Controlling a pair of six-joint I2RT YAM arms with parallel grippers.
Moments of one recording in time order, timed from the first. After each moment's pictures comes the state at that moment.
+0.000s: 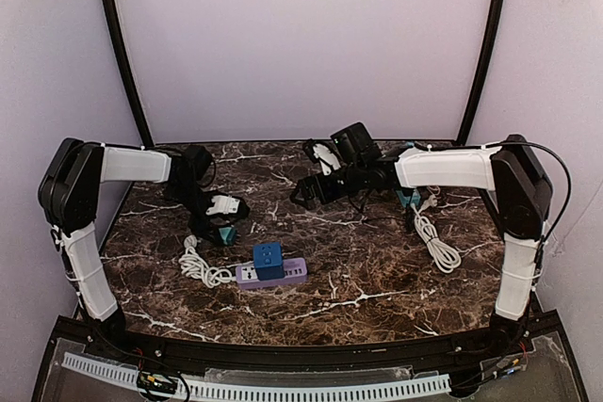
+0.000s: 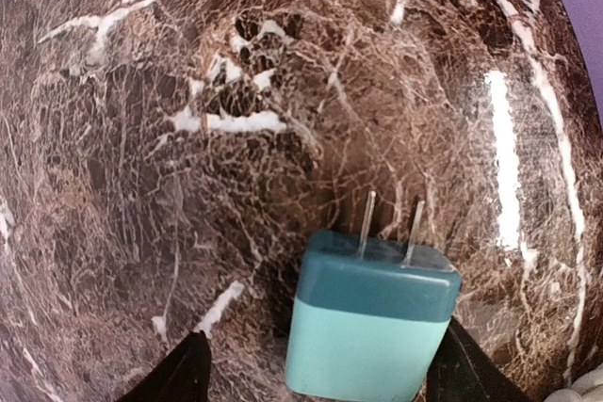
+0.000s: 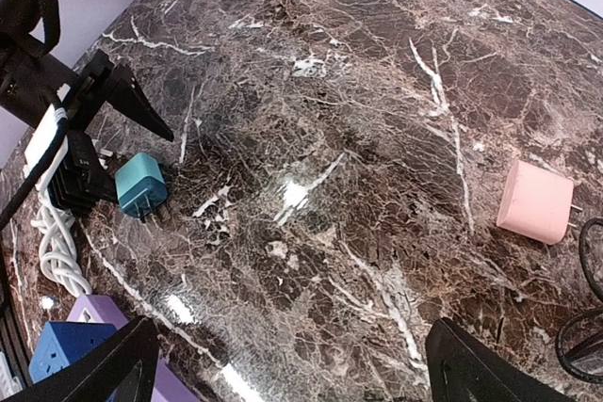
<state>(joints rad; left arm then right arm) -0.35 1.88 1.21 -0.65 0.31 1.29 0.76 1.94 1.42 -0.20 -0.24 0.20</state>
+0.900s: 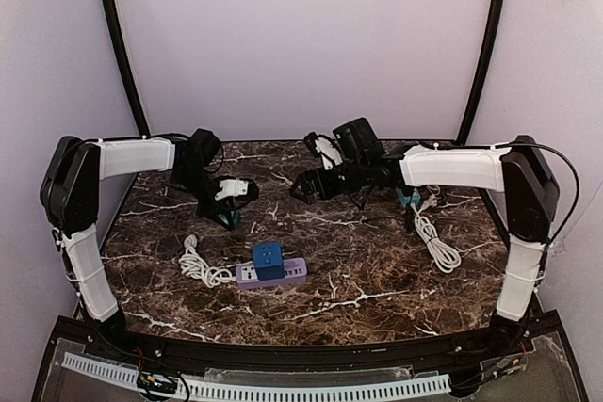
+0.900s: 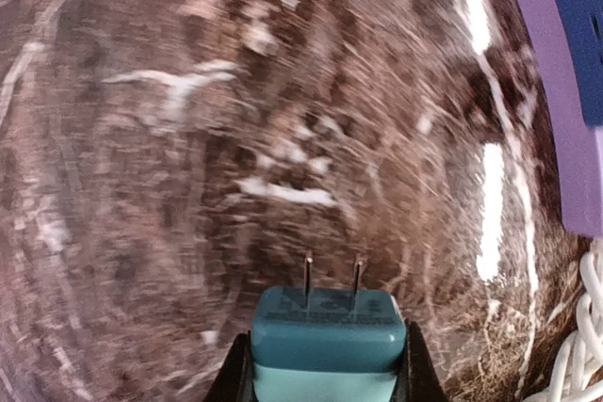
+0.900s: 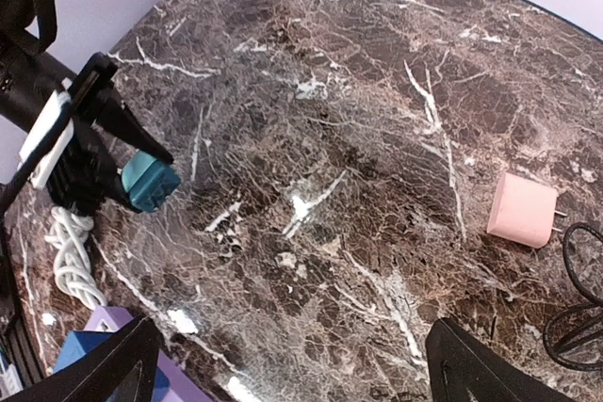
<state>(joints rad) -0.39 1.89 1.34 -0.76 0.33 1.15 0.78 1.90 1.41 -0.19 -0.21 0.22</state>
